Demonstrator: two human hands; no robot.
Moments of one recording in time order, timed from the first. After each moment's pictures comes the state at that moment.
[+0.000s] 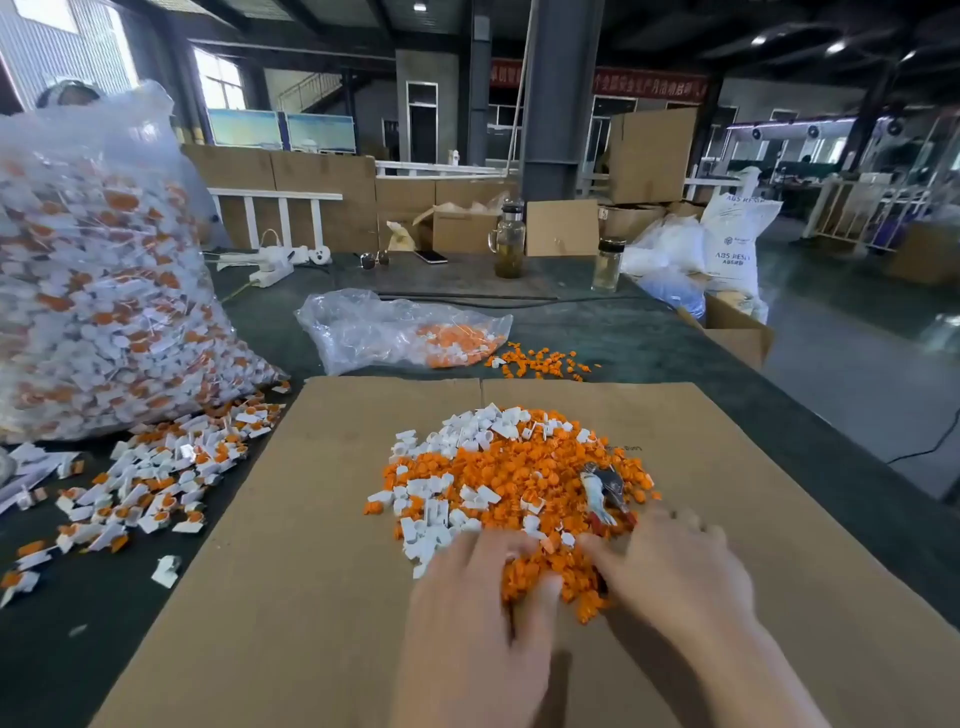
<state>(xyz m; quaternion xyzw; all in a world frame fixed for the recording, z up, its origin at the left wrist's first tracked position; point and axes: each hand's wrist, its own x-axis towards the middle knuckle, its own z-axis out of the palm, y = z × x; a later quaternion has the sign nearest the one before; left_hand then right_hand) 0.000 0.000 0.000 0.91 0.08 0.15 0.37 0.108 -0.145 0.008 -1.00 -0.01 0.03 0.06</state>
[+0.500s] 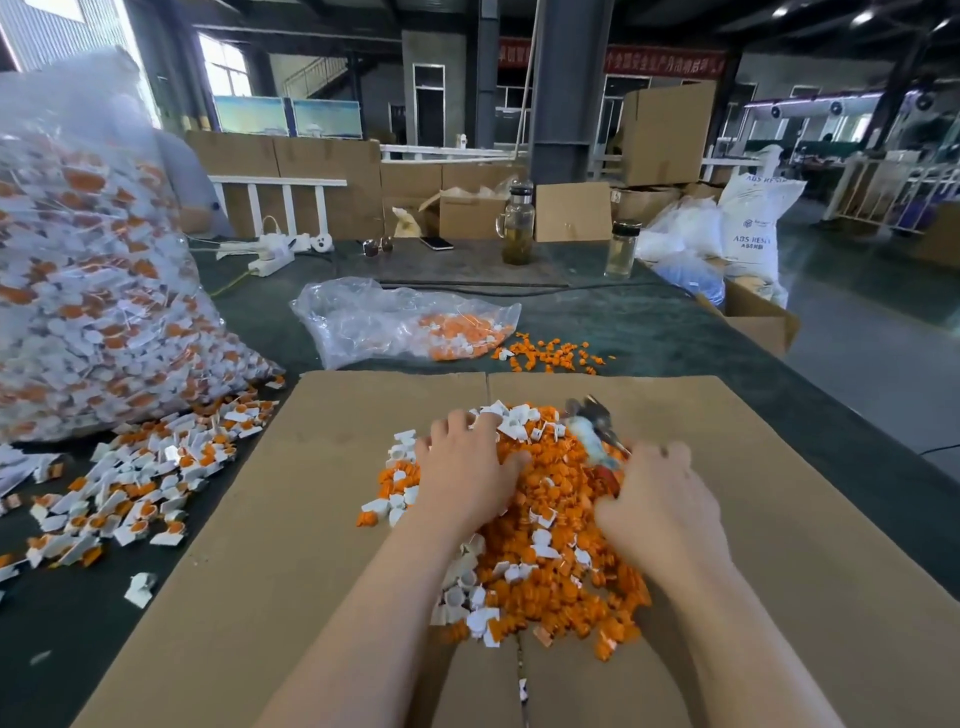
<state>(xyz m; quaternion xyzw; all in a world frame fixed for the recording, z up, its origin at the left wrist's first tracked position) 0.166 0.056 -0.015 0.97 0.13 0.11 0.17 0.158 -0.116 0.018 -0.99 -0.04 -0.02 0.16</state>
